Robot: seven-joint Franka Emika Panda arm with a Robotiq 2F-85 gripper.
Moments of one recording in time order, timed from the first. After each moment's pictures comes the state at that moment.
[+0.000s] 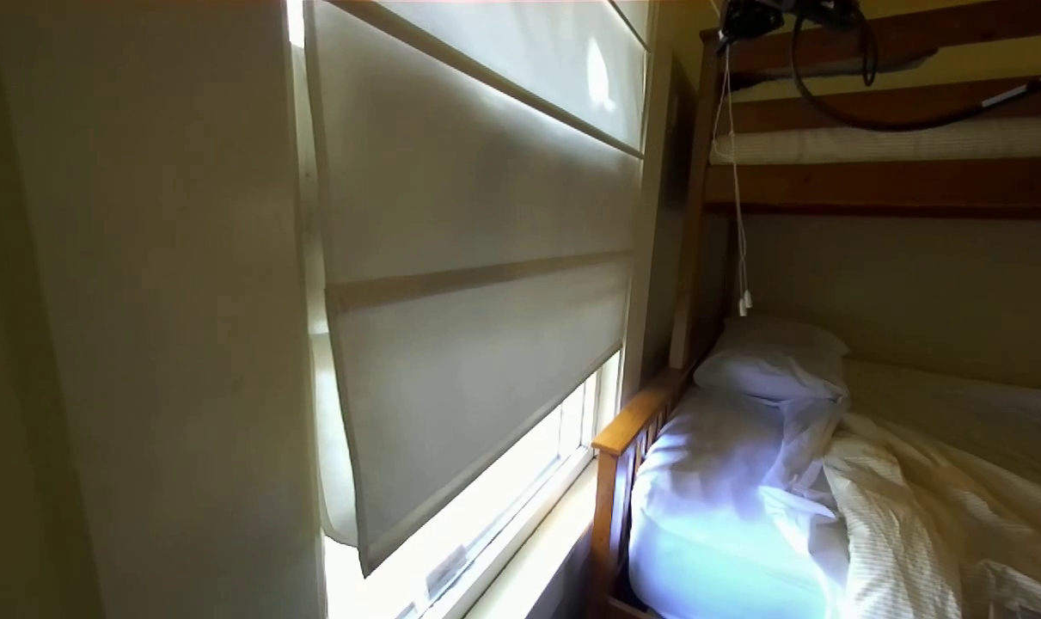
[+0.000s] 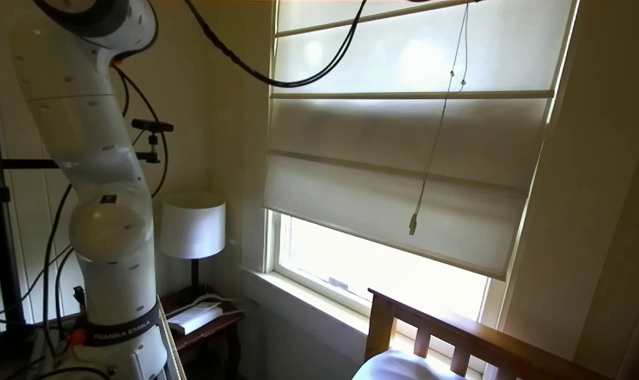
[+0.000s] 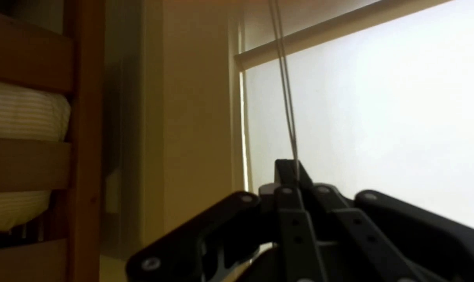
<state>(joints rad) -0.12 -0.24 -0.29 -1.54 -0.01 2.45 -0.03</state>
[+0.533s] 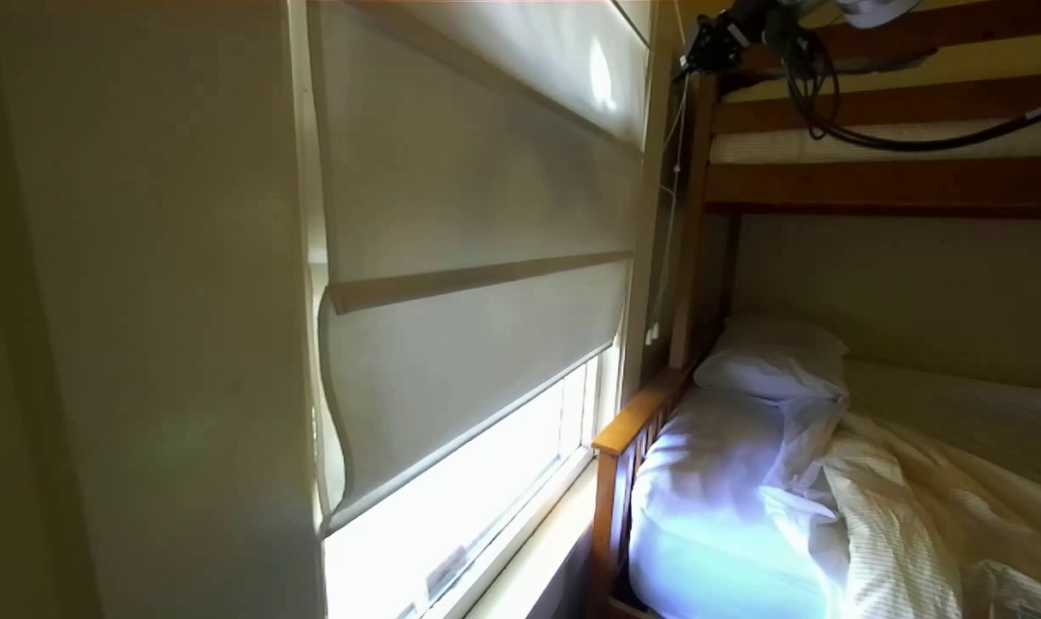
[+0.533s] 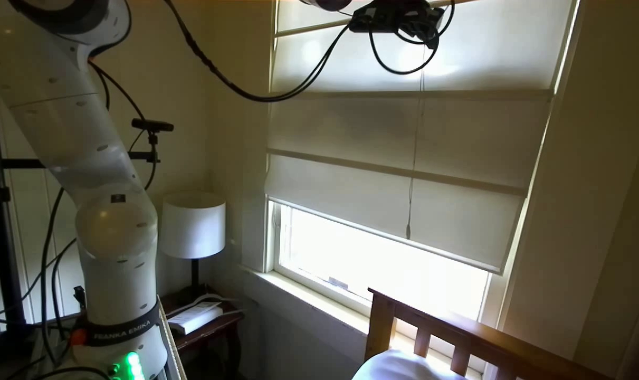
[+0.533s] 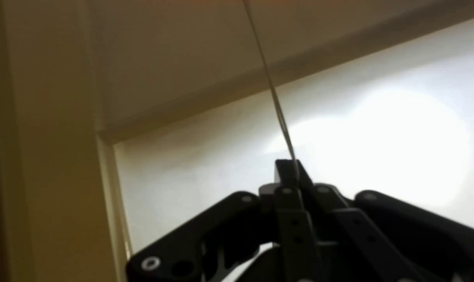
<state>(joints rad) 0.00 -0.34 -0.29 -1.80 0.31 2.55 -0.22</state>
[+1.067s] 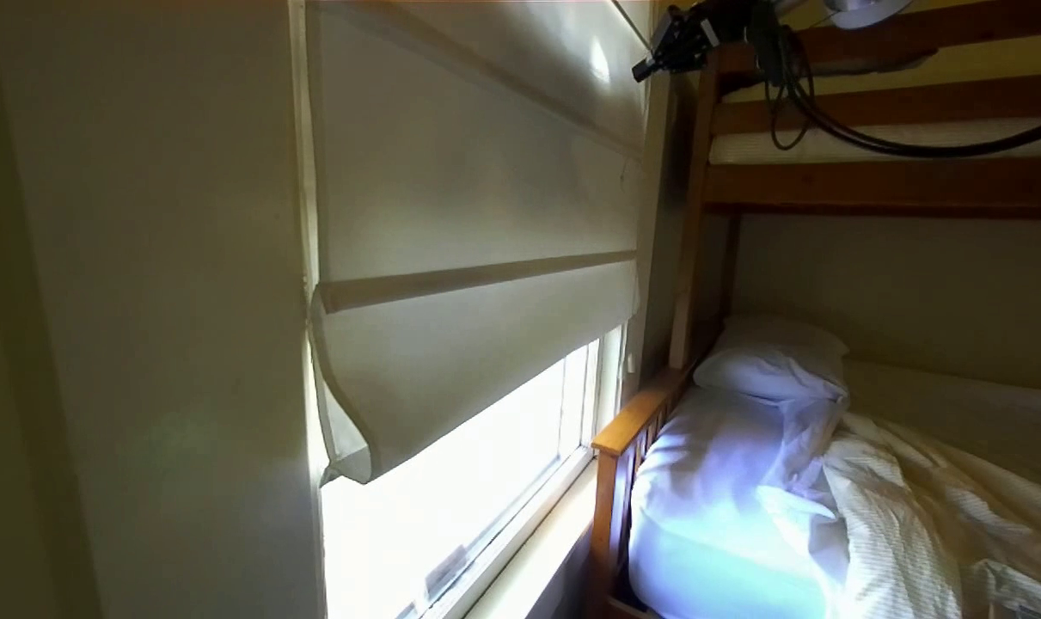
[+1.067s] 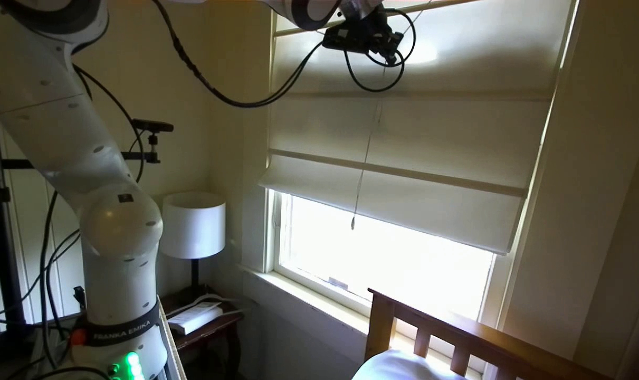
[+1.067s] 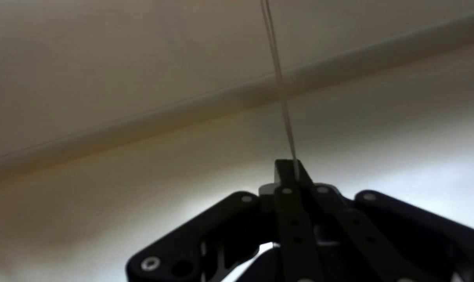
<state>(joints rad) 0.10 -0.42 -0.22 -1.92 0.37 2.58 -0.27</state>
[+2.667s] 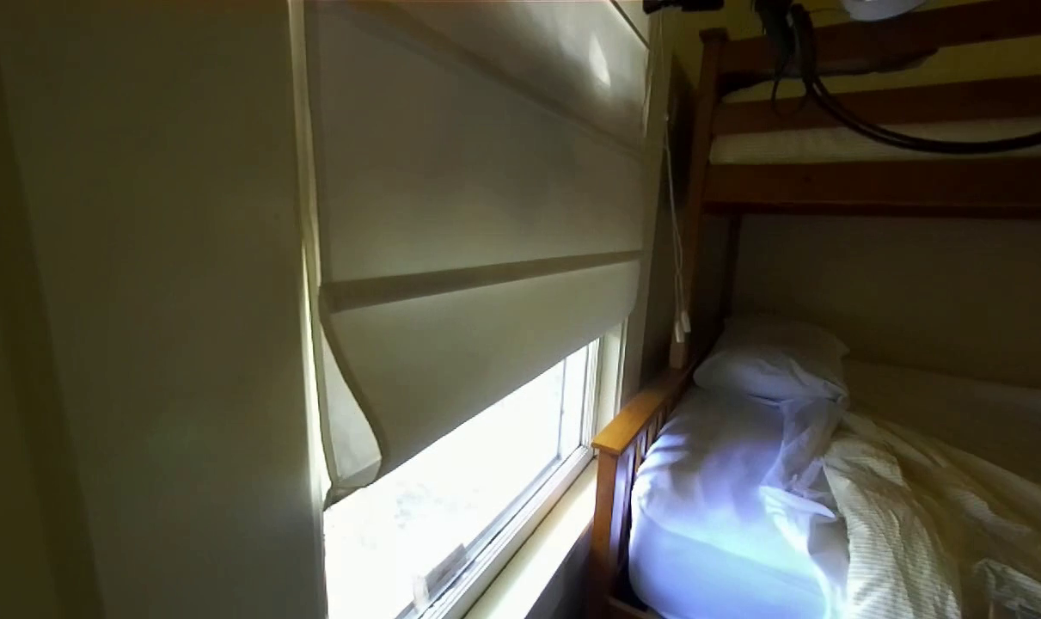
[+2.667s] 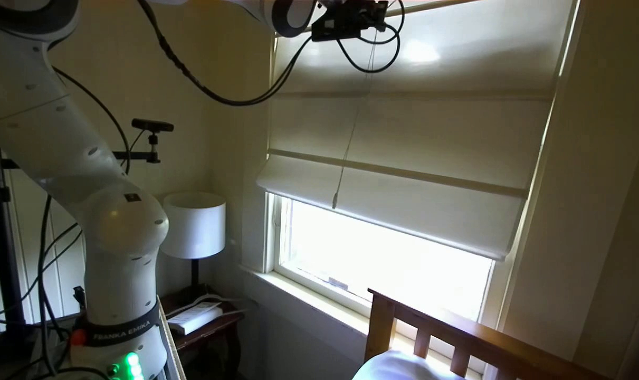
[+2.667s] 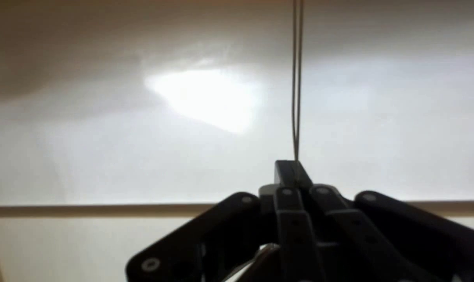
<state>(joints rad) 0.19 -0.52 -0.20 -2.03 0.35 2.97 -0.39</state>
